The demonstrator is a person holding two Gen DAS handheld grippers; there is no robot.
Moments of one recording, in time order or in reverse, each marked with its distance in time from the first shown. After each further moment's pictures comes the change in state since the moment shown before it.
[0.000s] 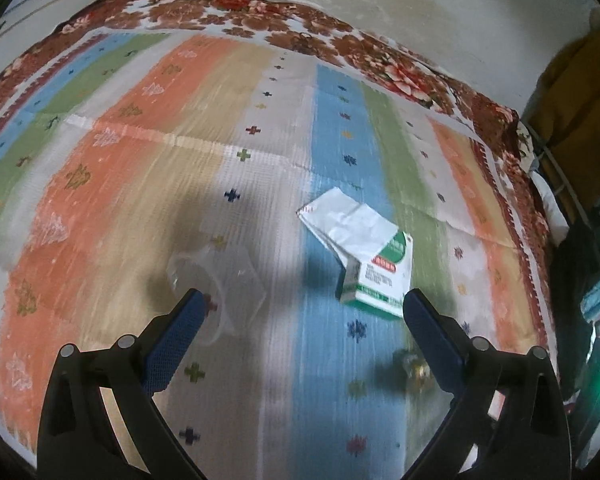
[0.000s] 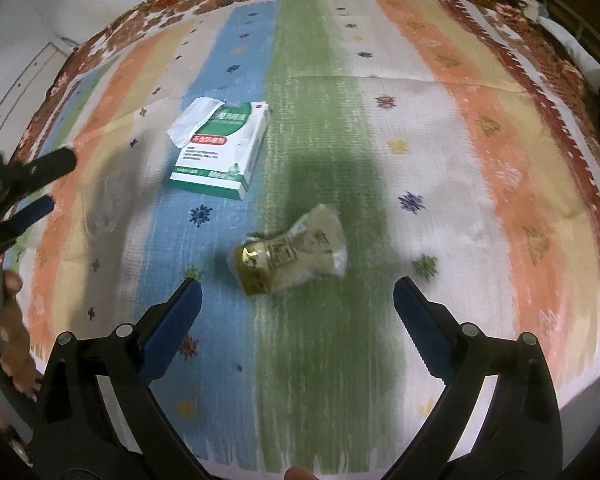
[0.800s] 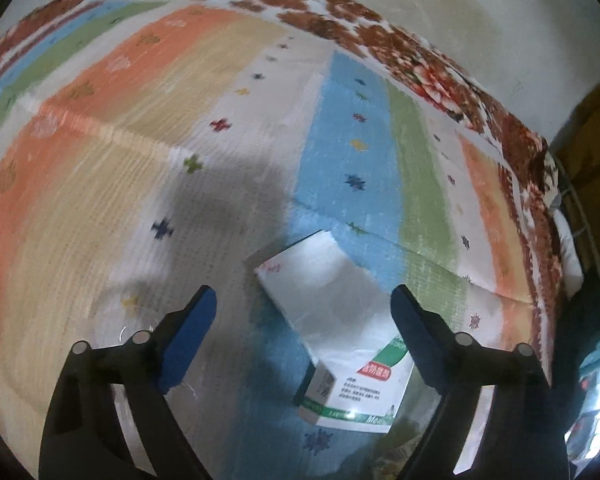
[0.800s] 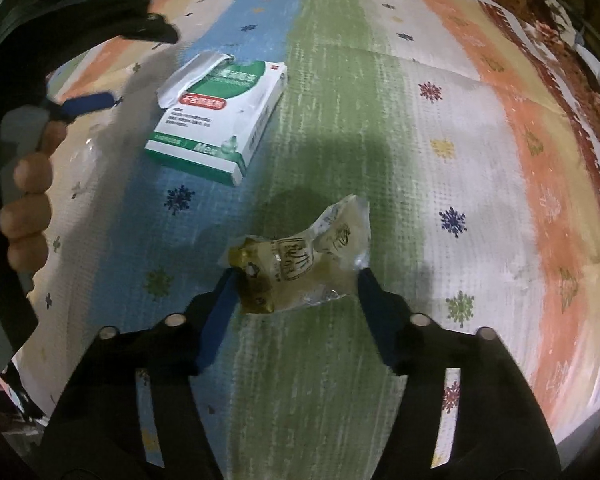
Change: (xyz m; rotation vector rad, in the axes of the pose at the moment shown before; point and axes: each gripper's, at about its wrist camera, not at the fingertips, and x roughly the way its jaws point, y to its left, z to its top) left arm 0.089 -0.024 0.046 -0.105 0.027 0.010; right arm 0.054 0.010 0.007 -0.128 0.059 -0.024
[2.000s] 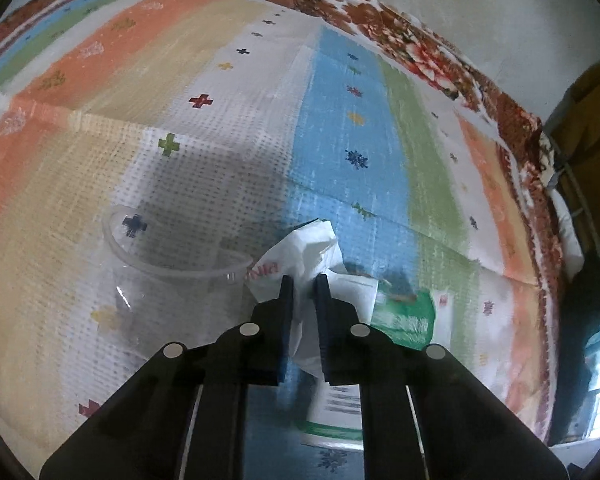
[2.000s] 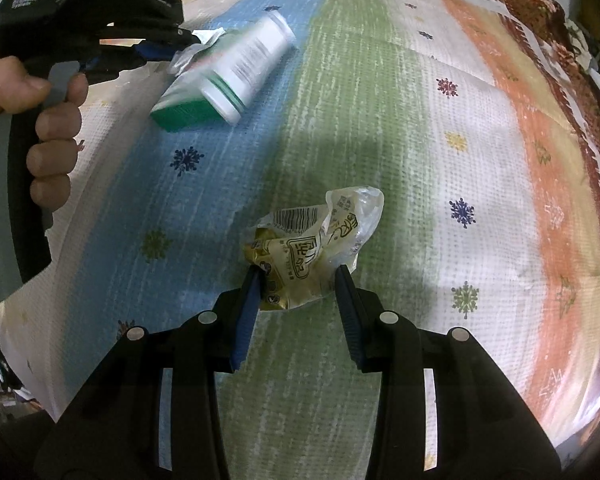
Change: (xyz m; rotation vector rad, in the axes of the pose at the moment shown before) left arm 0.030 0.012 -0.001 0.019 0.057 -0.047; right arm 0.006 0.009 -0.010 -0.091 0.025 -0.015
